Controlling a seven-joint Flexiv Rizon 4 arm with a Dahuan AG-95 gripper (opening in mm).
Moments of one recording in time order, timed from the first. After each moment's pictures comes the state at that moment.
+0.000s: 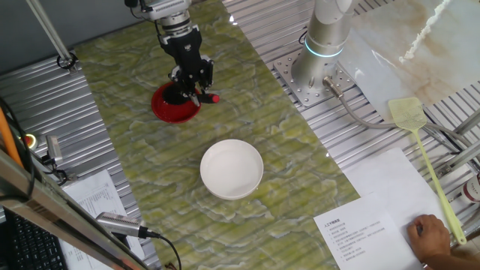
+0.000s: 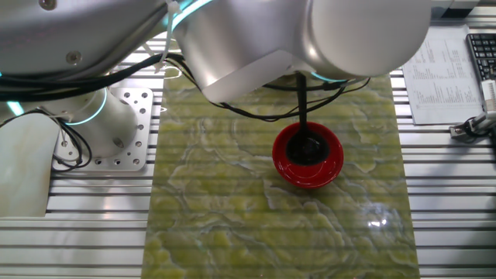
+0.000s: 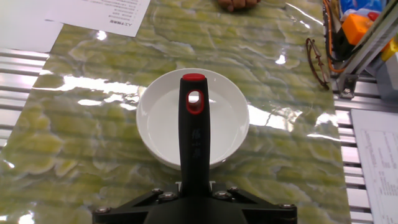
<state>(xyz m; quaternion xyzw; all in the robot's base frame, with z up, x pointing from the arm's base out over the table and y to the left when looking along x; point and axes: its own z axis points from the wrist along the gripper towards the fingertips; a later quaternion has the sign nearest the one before) 0.466 0.055 0.219 -0.73 0.64 0.17 0.19</state>
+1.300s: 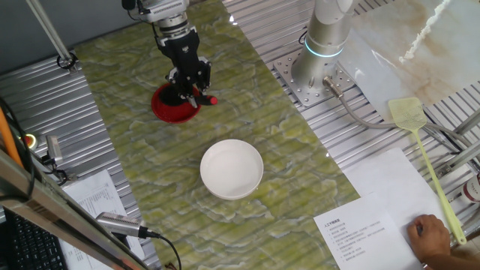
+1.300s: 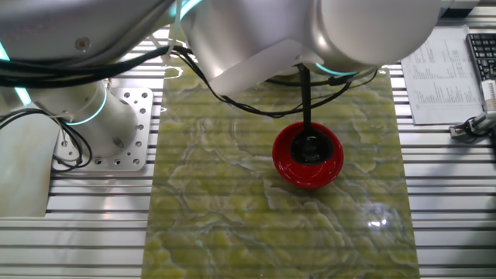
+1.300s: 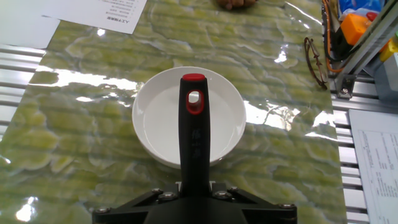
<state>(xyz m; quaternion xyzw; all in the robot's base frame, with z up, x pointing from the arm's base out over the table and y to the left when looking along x) 0.471 0.054 0.215 -0.73 0.63 0.16 0.19</state>
